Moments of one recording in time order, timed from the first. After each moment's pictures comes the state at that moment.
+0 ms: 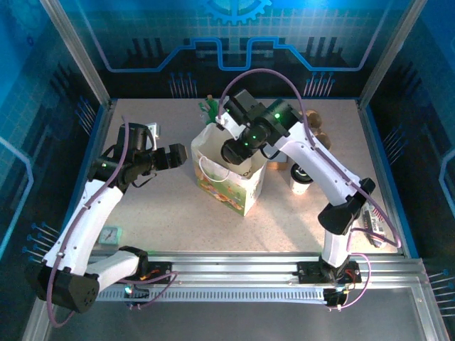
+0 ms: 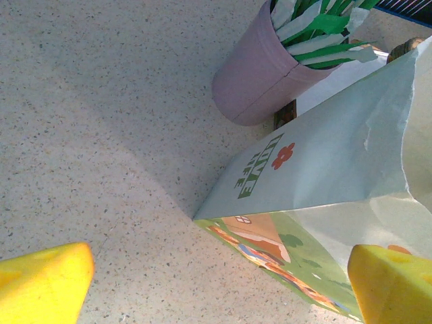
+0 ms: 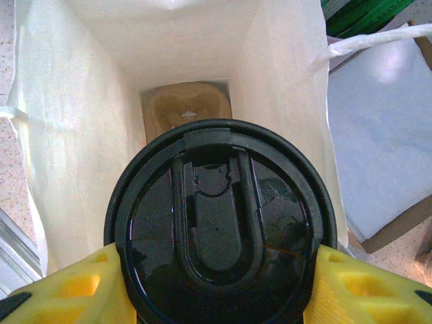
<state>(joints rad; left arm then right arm) -0.21 1.09 1.16 -0.84 0.12 -0.43 0.79 1.84 2.19 -1.45 0.07 -0.03</state>
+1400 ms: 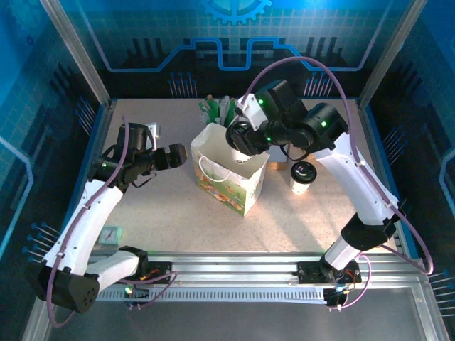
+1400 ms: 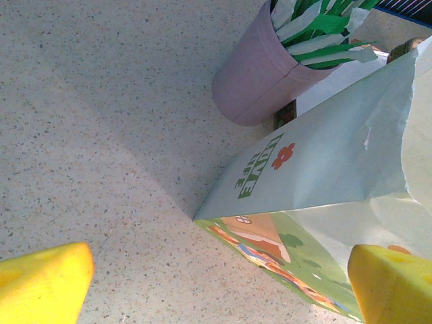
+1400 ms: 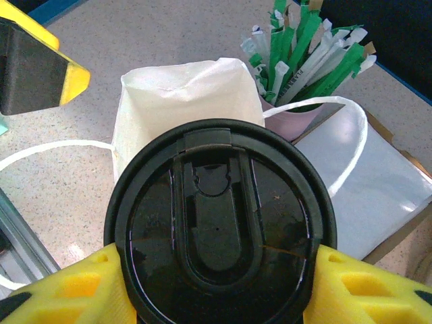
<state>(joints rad) -0.21 1.09 1.16 -0.84 0.12 -0.43 0.76 1.63 2.18 -1.37 0.03 -0.02</state>
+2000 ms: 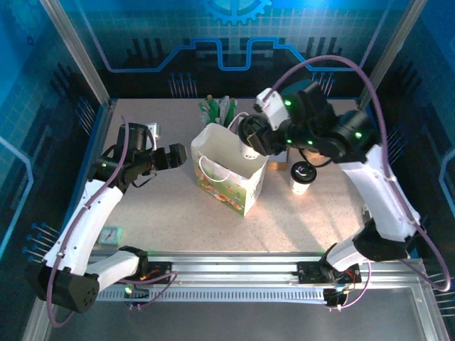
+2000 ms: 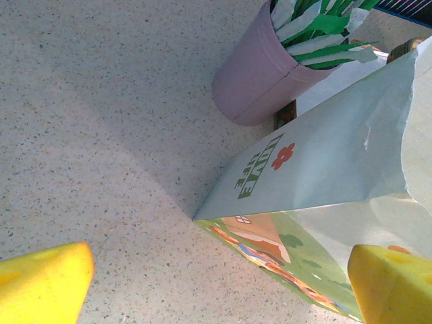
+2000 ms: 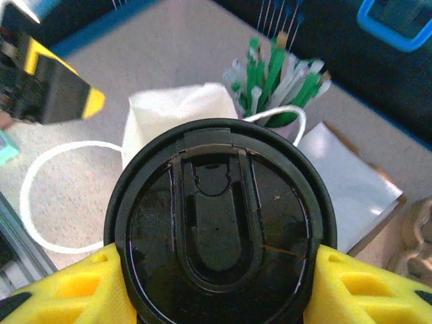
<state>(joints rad) -0.21 1.09 1.16 -0.84 0.12 -0.43 0.75 1.48 2.18 -1.37 0.05 -0.02</state>
